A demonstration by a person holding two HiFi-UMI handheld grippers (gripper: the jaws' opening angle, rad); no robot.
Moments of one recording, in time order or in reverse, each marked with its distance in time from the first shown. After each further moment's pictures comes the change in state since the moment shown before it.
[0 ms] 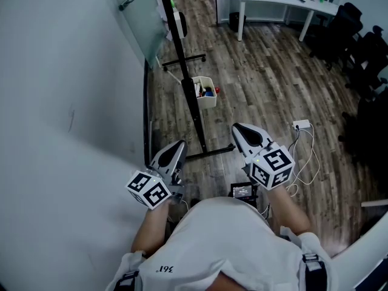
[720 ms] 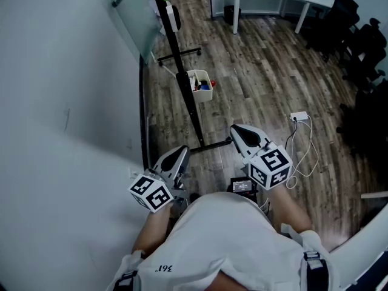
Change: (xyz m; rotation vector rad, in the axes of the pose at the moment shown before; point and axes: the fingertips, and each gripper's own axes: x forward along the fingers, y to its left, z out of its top) left arm -0.009 -0.011 -0.036 -0.052 0.072 -0.013; right arm -0.011 0.005 -0.024 -0.012 0.057 -0.005
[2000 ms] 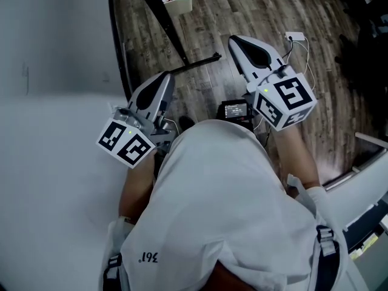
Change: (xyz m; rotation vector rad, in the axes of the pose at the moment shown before) left arm 0.013 -0.019 -0.010 -0.020 0.068 -0.010; right arm -0.014 -0.022 0.001 0.000 -0.017 -0.063
